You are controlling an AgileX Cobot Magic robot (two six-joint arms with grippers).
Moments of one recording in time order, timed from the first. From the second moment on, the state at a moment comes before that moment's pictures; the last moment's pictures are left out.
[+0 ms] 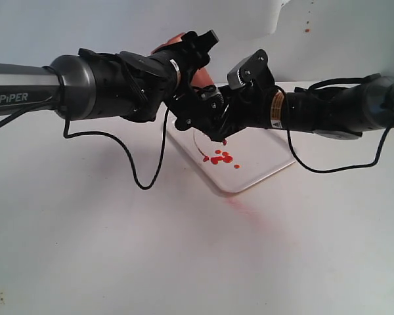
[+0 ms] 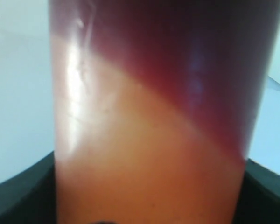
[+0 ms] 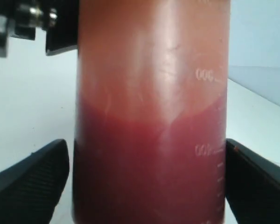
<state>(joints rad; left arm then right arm) -0.63 2.09 -1.49 1.73 0.43 0.52 0.26 2.17 -1.29 -1.15 -0.79 0.75</state>
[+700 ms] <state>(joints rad) -0.63 2.09 -1.50 1.75 0.43 0.52 0.26 2.18 -1.29 -1.06 -0.79 0.73</state>
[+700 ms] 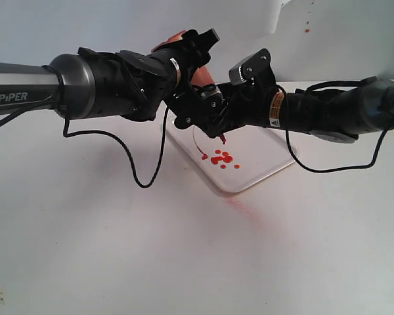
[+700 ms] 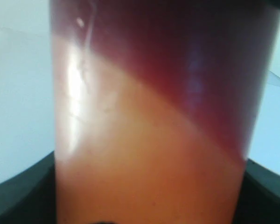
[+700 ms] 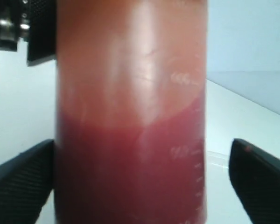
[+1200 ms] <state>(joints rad) -0.63 2.08 -1.50 1.72 0.48 0.51 0.25 2.06 -1.29 -1.34 -0.64 0.99</state>
